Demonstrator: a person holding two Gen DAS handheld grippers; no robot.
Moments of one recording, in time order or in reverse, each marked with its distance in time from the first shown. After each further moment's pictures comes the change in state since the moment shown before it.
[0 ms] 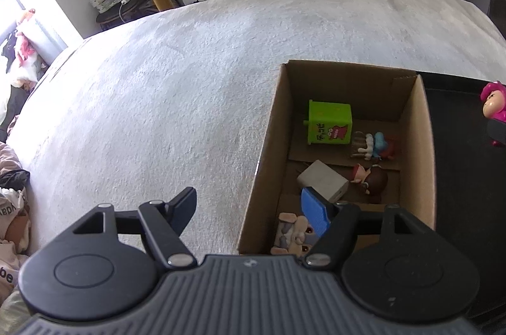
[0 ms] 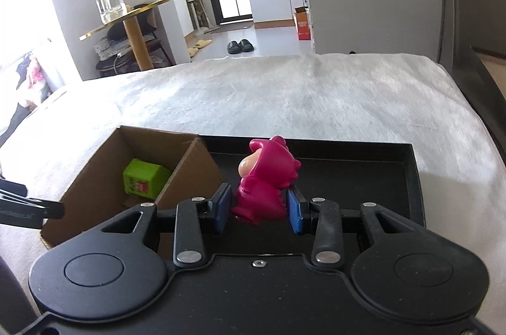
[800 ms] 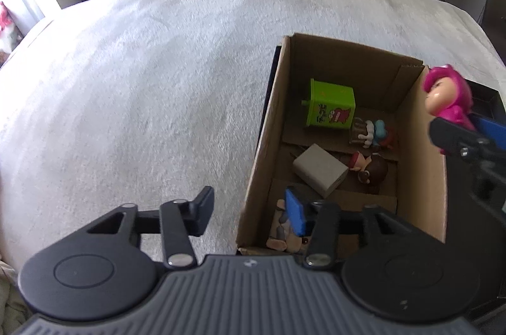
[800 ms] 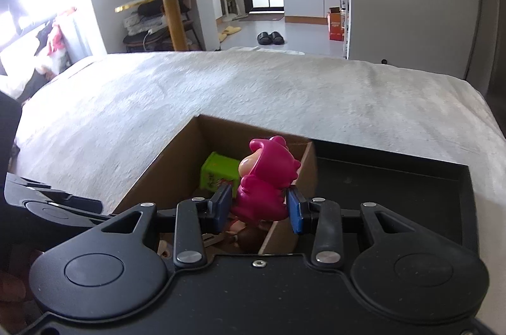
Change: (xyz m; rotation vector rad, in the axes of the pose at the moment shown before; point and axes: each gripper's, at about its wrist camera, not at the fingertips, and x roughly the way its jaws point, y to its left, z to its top) left arm 0.031 0.024 -0.013 -0.060 0.055 -0.138; right arm 0.008 0.106 0.007 -0.125 0.044 0.026
